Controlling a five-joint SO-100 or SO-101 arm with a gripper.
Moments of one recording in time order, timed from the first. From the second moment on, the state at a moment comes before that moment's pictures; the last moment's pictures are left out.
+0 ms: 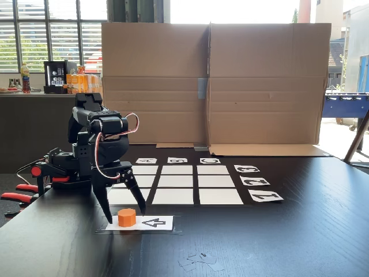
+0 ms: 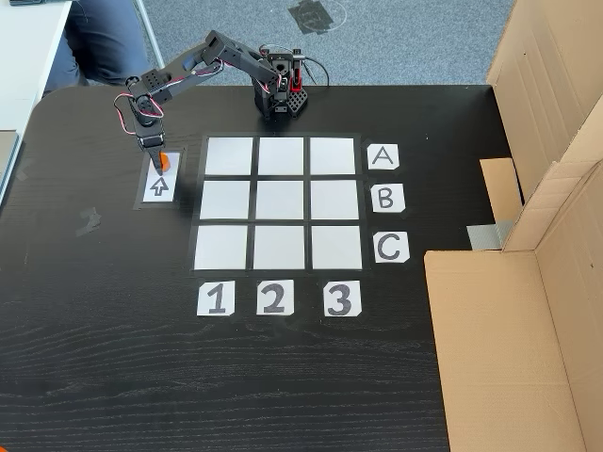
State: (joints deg) arm 57.7 45.4 50.6 86.3 8.4
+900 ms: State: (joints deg) arm 56.8 44.9 50.6 86.3 8.4
